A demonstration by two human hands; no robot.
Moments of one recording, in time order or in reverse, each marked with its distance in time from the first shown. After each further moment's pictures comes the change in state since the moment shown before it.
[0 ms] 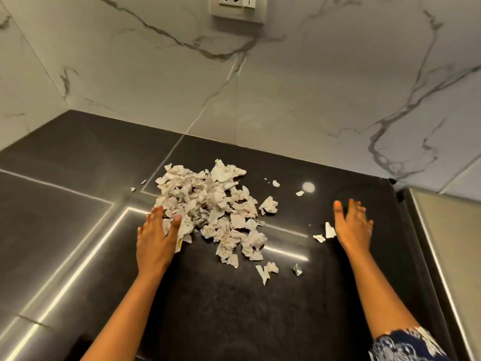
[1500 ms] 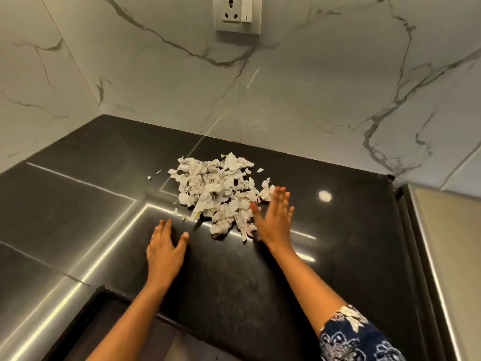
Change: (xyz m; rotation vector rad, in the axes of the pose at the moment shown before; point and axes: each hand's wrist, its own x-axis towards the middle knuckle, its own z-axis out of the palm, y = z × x) left_hand -0.089 0.008 -0.006 0.002 0.004 -0.095; right_hand -0.111 -0.093 0.052 0.156 -0.196 -0.435
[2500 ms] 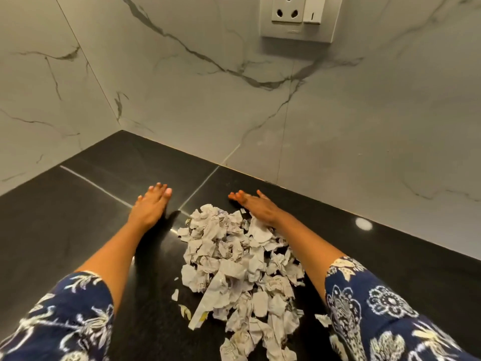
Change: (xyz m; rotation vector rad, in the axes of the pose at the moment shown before) left_hand 0.325 -0.032 -0.022 0.140 -0.071 0.018; right_hand 0.260 -0.096 0.062 -0.006 -0.751 -0.453
